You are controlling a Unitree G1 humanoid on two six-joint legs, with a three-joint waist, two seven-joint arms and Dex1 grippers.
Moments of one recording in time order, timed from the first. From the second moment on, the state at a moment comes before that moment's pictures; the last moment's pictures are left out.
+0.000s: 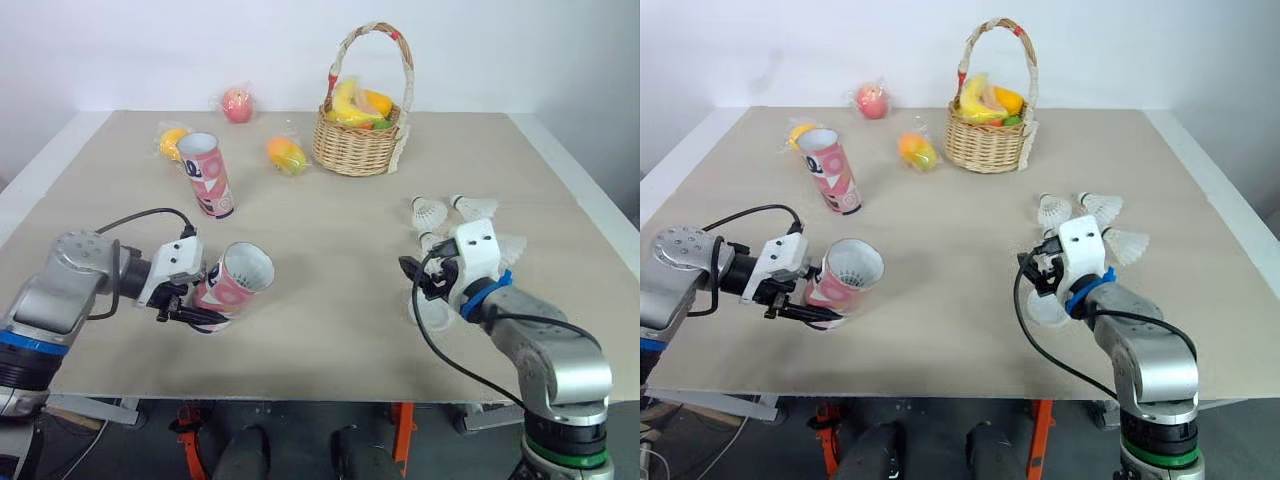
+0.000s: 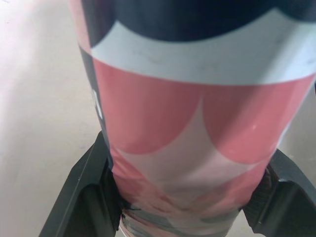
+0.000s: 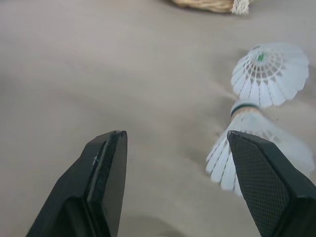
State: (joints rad) left arm -0.52 0.92 -0.15 0.01 -0.22 0.35 -1.48; right arm -0.28 -0.42 -0.14 -0.56 0.23 1.03 0.29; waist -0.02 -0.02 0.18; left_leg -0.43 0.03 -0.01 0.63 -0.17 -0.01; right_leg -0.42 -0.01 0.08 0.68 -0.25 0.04
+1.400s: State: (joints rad) left arm -0.52 0.92 -0.14 0.02 -0.22 0.35 -1.49; right arm -0.32 -0.54 -0.06 -0.40 0.13 0.55 0.42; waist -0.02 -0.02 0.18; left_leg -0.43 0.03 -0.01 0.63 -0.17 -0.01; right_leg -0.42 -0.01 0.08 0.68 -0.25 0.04
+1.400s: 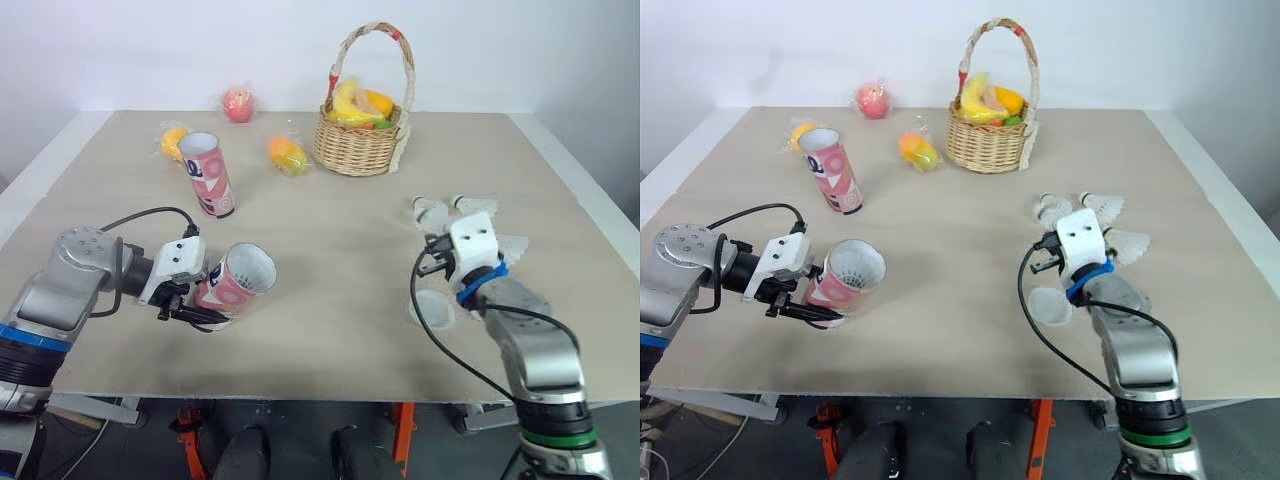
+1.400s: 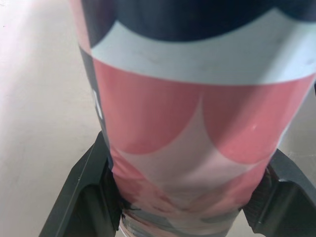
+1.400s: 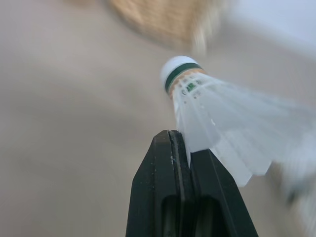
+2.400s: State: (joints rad) left arm -0.58 0.89 -0.18 0.07 -0.20 0.33 -1.51; right arm -1.01 -0.47 0.45 0.01 0.14 -0.08 1.34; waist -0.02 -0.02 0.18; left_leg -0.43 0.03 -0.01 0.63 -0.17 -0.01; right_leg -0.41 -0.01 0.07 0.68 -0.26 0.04
